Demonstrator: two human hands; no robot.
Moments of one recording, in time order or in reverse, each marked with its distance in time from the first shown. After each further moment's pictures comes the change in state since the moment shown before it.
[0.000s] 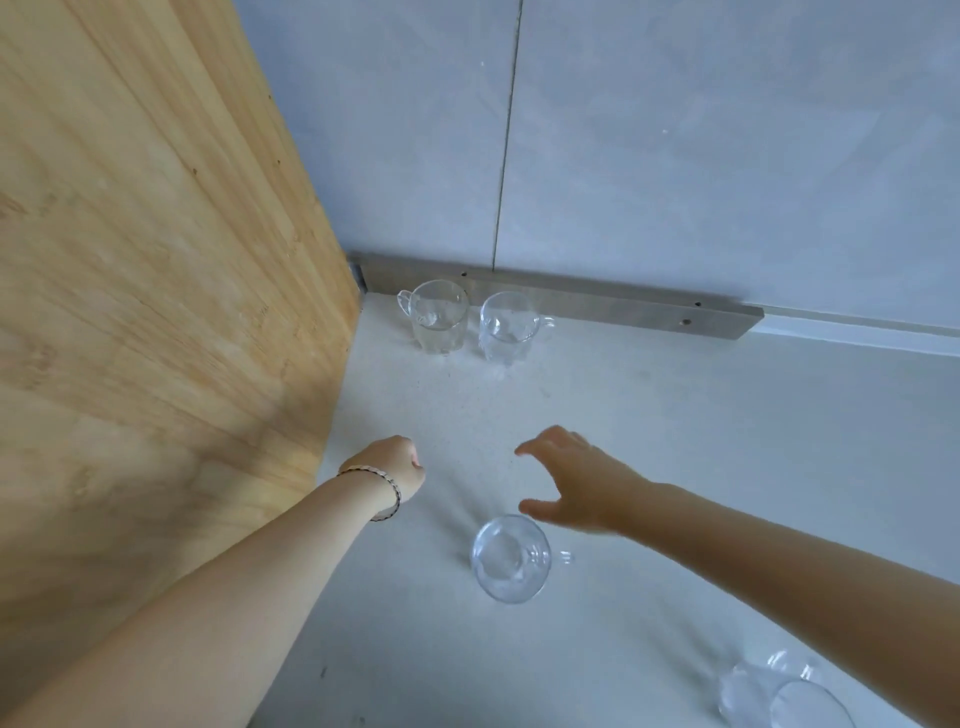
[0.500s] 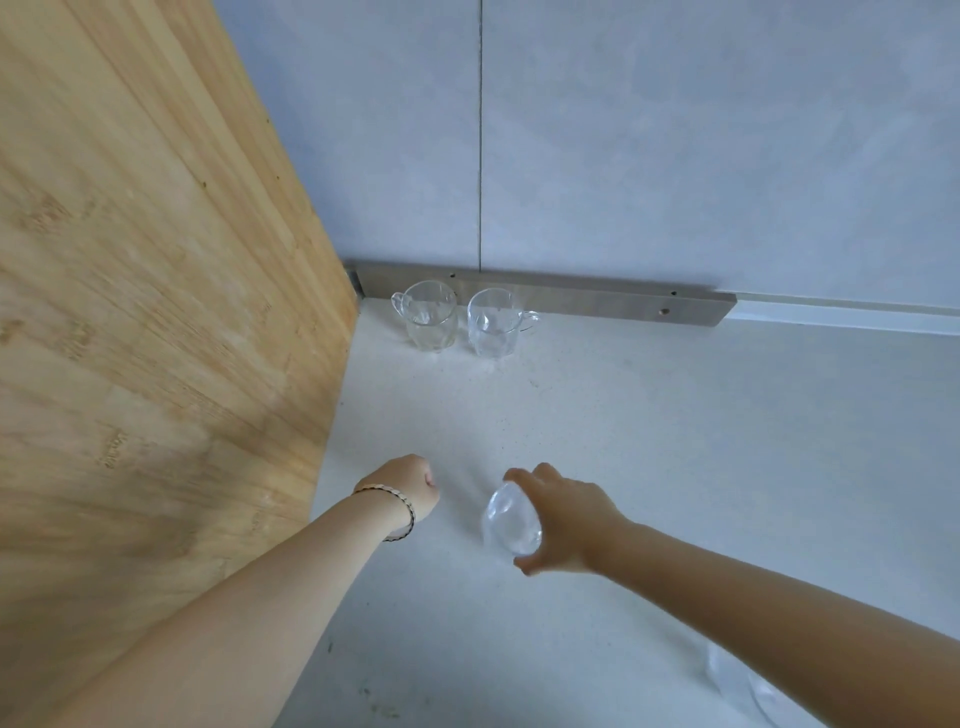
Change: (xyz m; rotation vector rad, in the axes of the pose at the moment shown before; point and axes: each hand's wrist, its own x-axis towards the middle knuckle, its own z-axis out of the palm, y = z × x) left_hand -0.040 0.015 0.027 0.028 0.004 0.033; right_hand -0.037 -0.005 0.048 -0.032 -0.006 0.039
